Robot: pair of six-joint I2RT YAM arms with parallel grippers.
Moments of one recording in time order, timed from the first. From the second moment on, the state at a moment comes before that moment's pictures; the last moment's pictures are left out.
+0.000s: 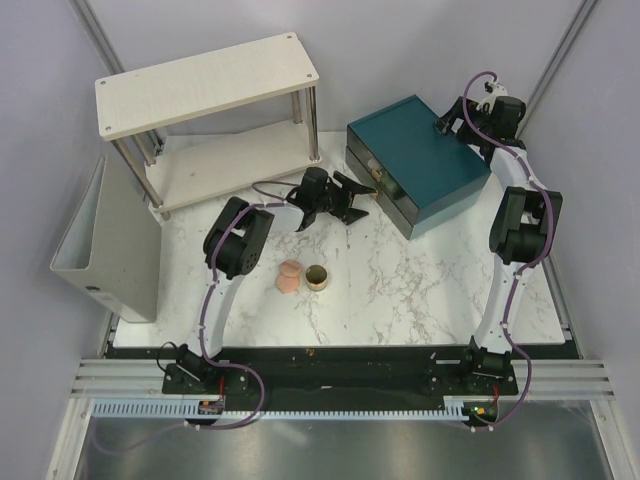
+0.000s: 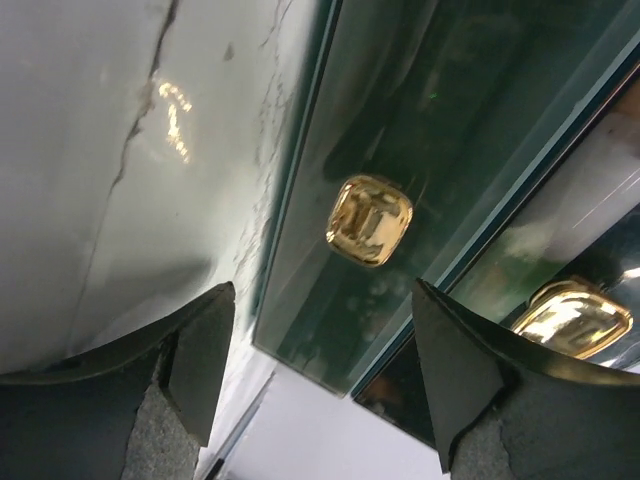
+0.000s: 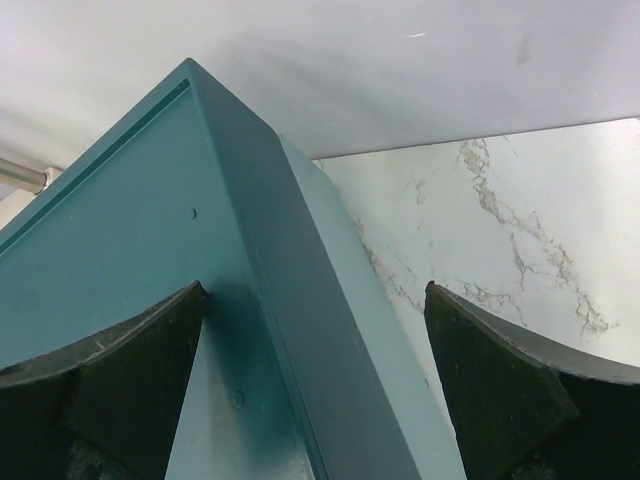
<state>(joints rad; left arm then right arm) -0.53 2.36 1.52 0.37 0.44 -1.56 -0.16 2.30 1.96 -0.03 -0.46 0.33</state>
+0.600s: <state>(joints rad) -0.54 2.42 1.59 0.38 0.36 -1.68 -0.16 2.25 1.87 0.00 -0.47 0.33</state>
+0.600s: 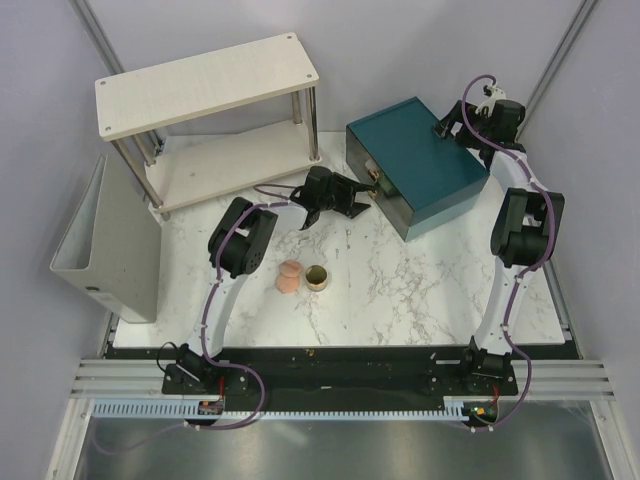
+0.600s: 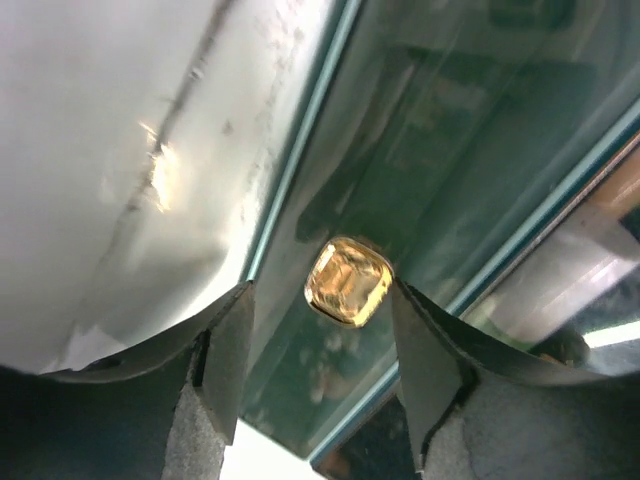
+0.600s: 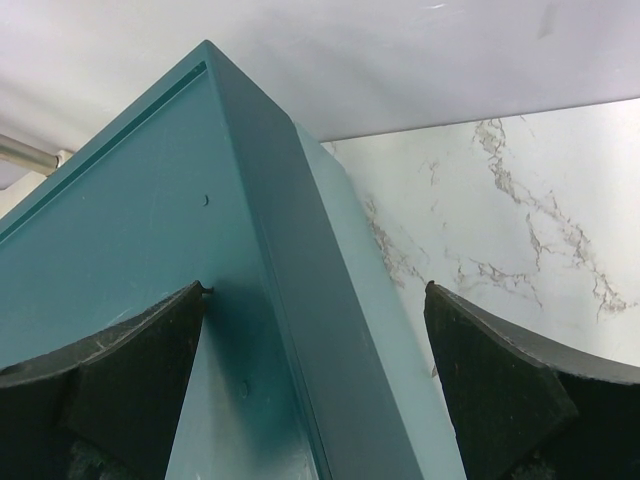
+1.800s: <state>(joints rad) -0.52 2.44 1.74 0.17 0.34 -1.67 -0.20 2.14 1.84 -0.10 -0.57 0.40</state>
